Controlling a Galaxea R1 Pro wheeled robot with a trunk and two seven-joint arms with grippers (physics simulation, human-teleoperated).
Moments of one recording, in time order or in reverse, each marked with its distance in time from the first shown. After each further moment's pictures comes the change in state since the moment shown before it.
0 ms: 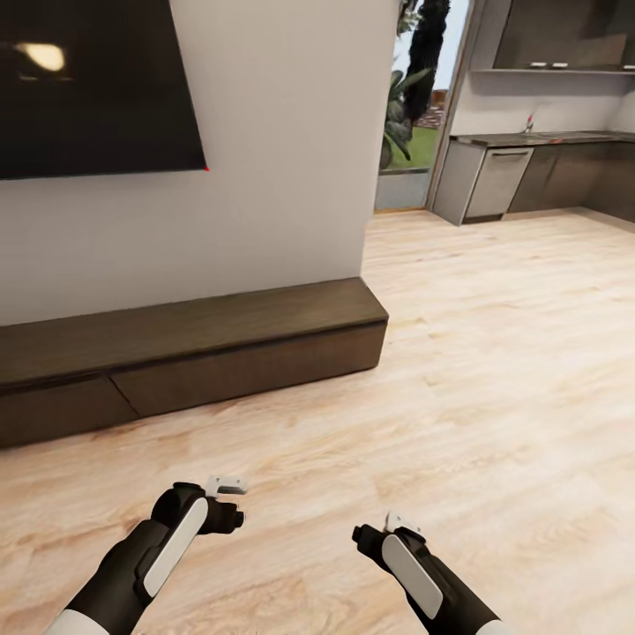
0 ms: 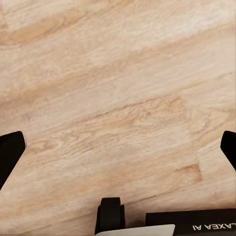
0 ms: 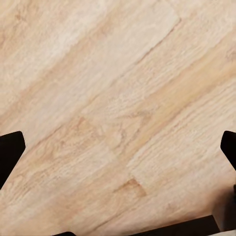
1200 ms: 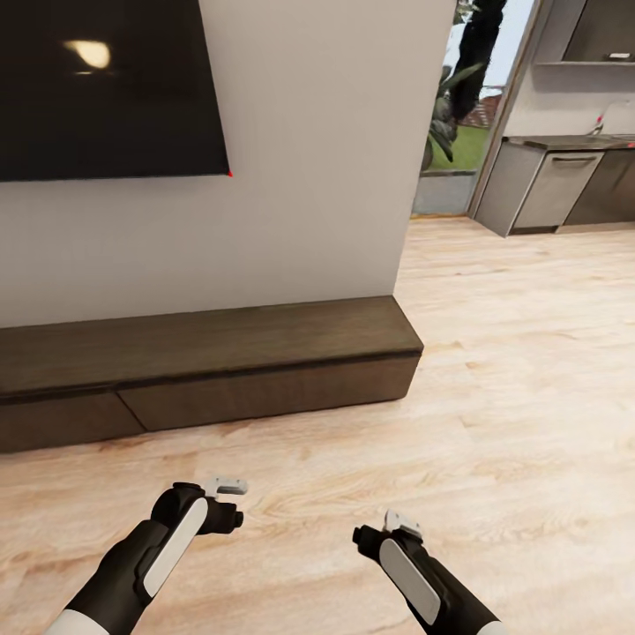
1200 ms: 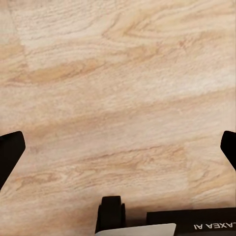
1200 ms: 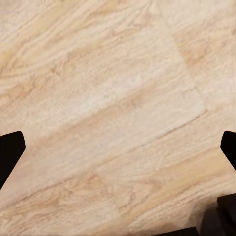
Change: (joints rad) left arm 0.000 0.001 0.001 0.001 -0.002 0.000 0.001; right arm 0.000 -0.005 0.035 -0.003 0.066 -0.004 0.003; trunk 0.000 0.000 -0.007
